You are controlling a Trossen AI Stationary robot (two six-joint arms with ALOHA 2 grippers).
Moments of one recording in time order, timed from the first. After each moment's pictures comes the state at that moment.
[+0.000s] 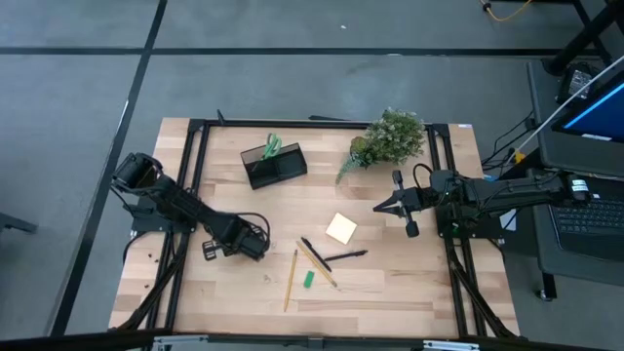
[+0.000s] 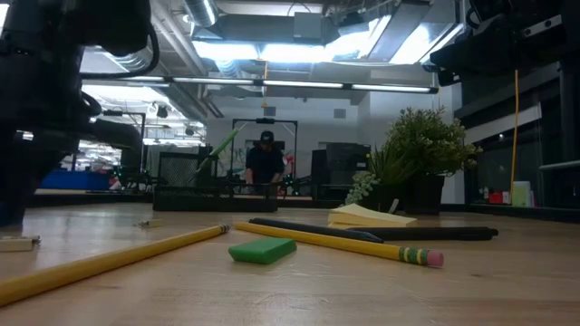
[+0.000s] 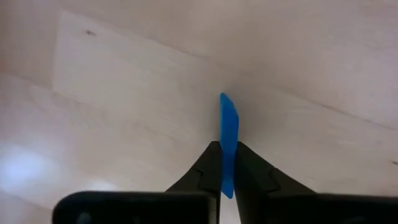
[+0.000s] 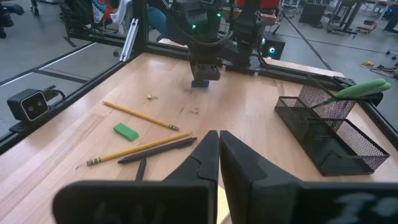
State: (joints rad) left arm -0.42 1.59 0.82 -0.84 0.02 -2.38; right arm 0.00 0.67 0.31 0.16 -0.19 -0.17
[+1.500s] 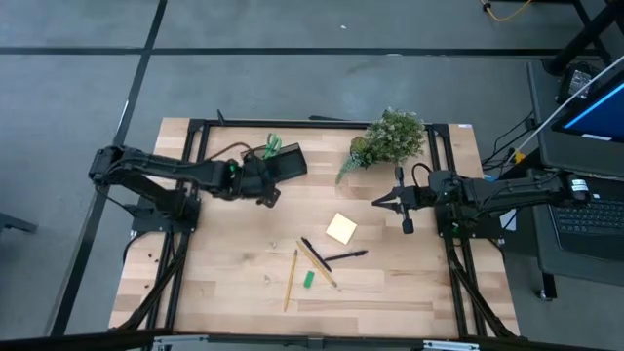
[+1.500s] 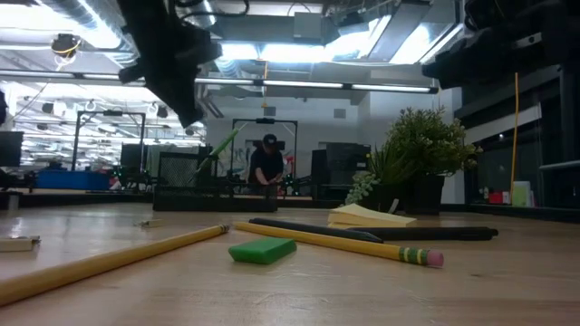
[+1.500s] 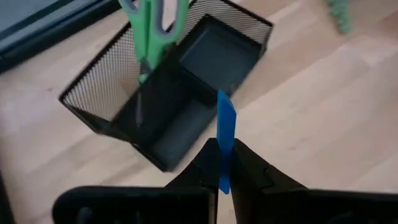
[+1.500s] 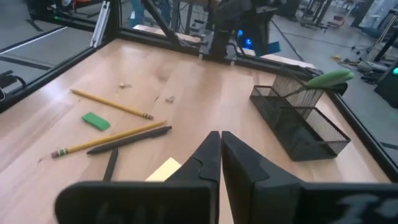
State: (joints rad) left arm -0.02 1.33 1.01 -0.90 -0.56 -0.93; right arm 0.00 0.68 0.31 0.13 -0.07 -0.21
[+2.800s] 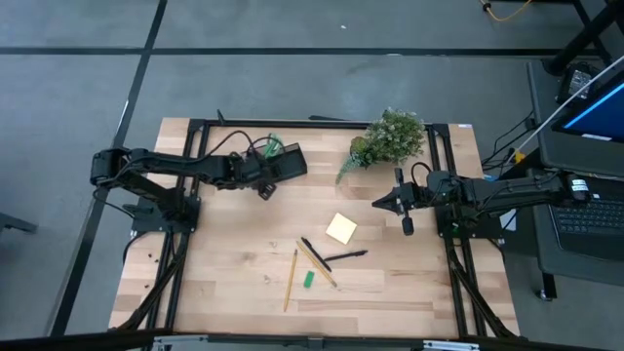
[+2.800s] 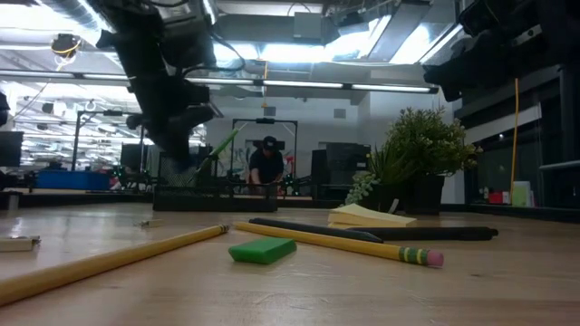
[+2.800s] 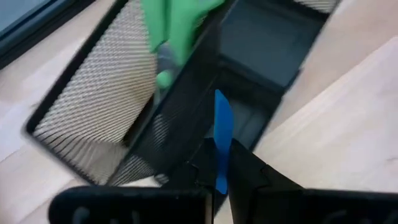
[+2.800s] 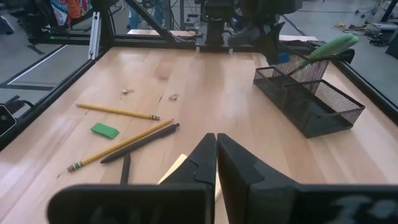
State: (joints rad) left arm 0.22 1.33 0.74 -0.54 -0.45 -0.59; right arm 0.00 0.68 0.31 0.10 -0.07 -0.03
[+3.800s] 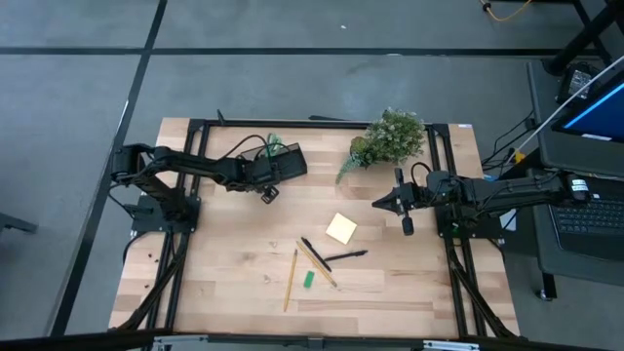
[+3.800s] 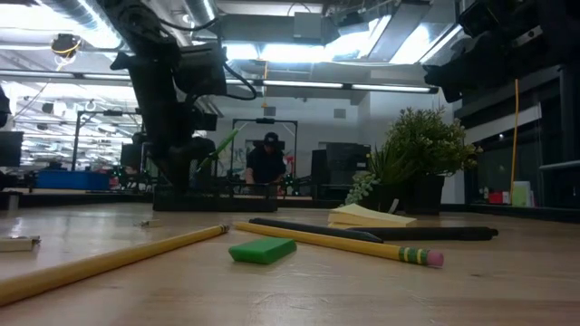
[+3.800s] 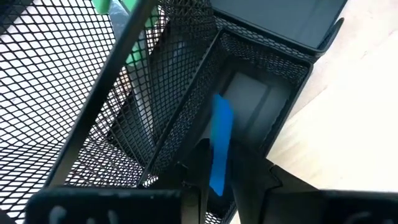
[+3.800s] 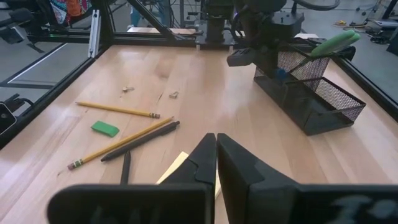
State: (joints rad) left arm 0.23 1.51 0.75 -0.52 -0.45 -0.54; right arm 0.00 0.68 0.31 0.09 -0.07 -0.03
